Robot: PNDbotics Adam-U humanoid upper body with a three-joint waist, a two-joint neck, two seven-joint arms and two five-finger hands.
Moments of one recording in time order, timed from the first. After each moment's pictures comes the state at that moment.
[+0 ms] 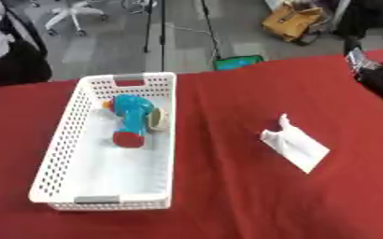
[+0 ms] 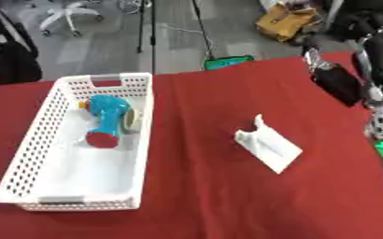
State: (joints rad) left arm -0.45 0.16 0.10 -1.99 0.63 -0.43 -0.44; right arm -0.44 -0.60 0.02 -1.77 0.95 0.38 0.04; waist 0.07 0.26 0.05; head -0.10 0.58
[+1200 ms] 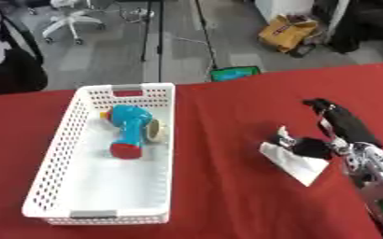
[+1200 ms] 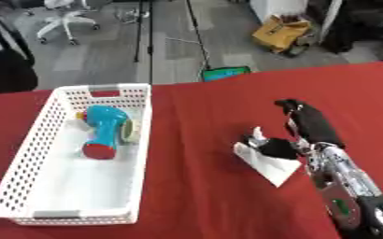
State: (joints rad) left arm -0.44 0.16 0.10 -1.99 0.62 -0.41 -0.46; right arm -0.45 -0.47 0.09 -1.56 0.97 0.35 0.23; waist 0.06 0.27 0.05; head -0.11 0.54
